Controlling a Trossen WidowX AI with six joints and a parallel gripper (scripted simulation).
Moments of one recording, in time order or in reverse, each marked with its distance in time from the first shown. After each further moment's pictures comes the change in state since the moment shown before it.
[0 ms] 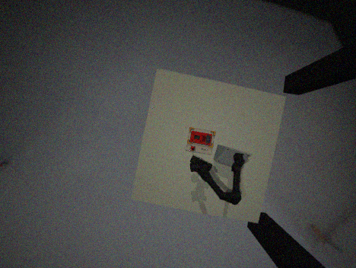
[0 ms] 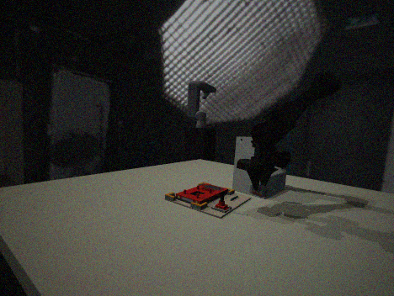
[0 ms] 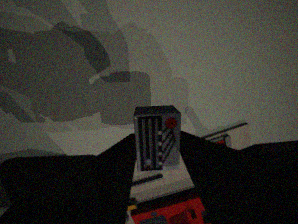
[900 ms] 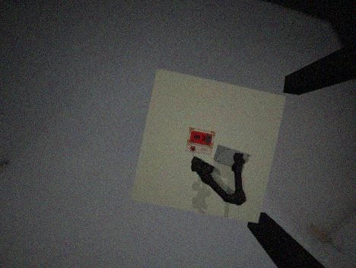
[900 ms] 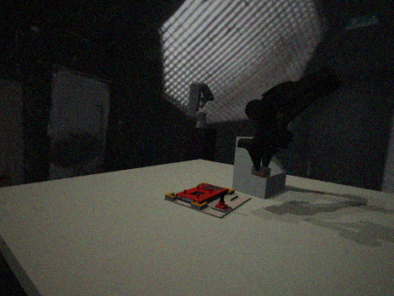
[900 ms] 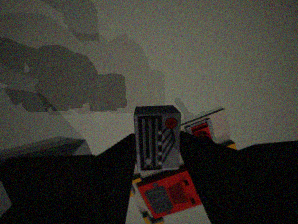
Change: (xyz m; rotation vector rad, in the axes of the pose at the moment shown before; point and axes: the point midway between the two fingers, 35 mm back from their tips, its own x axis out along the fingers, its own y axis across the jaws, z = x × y) arm -0.063 0.000 -0.003 0.049 -0.012 -0.003
